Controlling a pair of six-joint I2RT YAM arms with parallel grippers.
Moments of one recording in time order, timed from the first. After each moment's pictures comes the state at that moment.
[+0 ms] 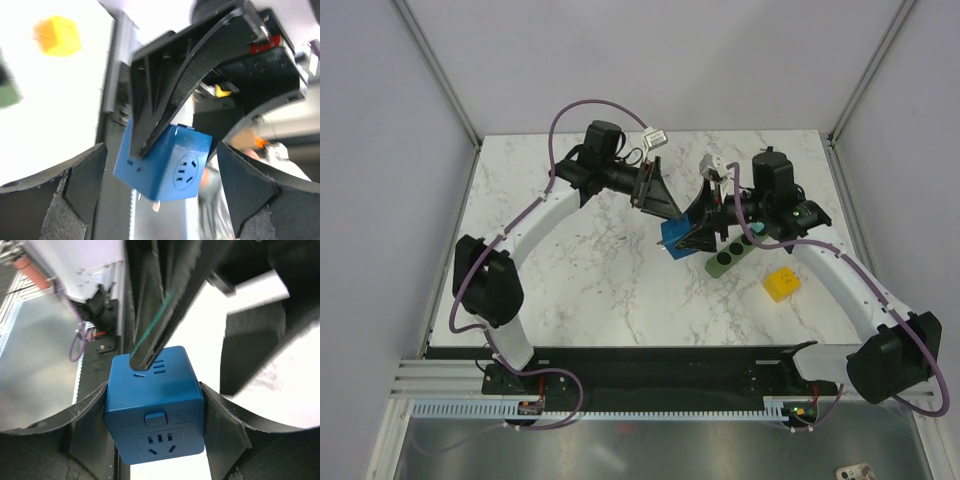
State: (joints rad) left arm -0.52 1.76 1.60 -0.41 1.27 -0.46; right arm 0.37 1.27 1.14 -0.32 -1.16 -0.16
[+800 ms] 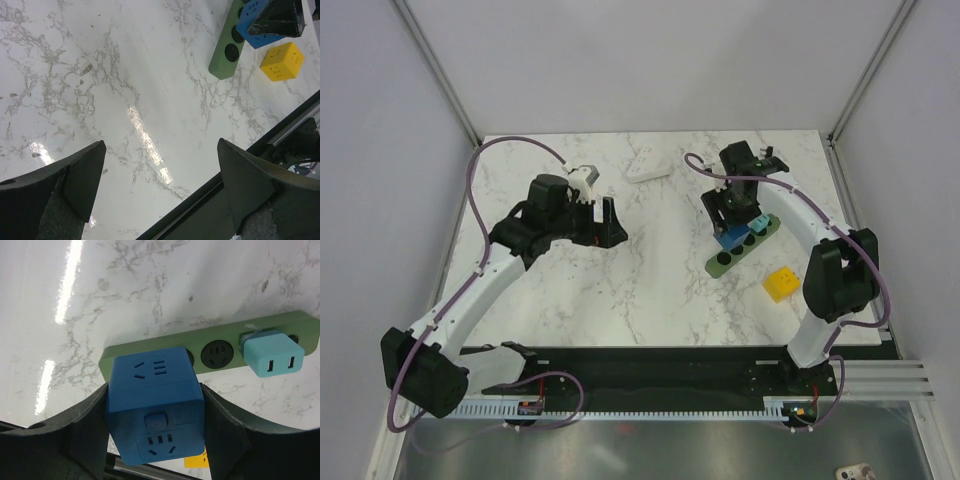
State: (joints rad) left arm -0.44 1.20 1.08 -0.53 0.32 -0.30; right arm 0.34 1.74 1.50 -0.97 -0.04 -0.11
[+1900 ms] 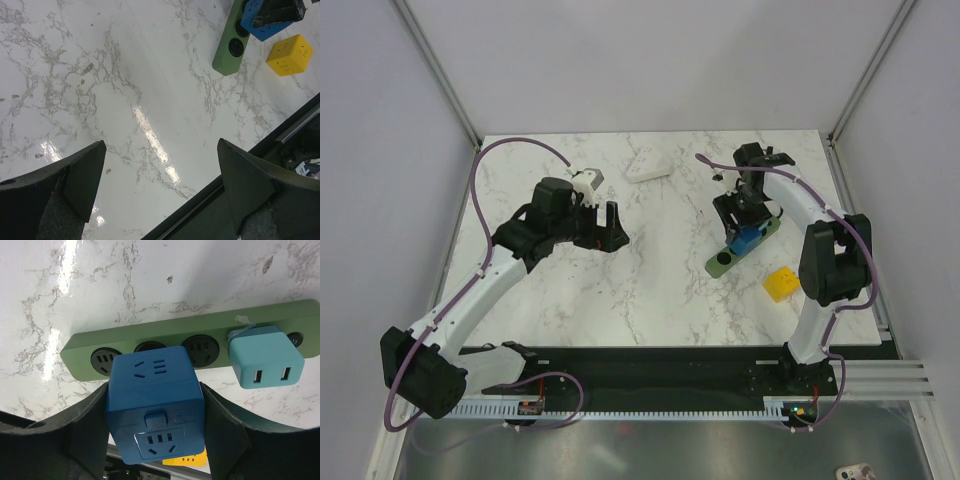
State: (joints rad) left arm -0.48 1.18 1.05 -0.52 0.26 -0.27; right arm 0.22 1.87 1.54 -1.05 -0.09 -0.23
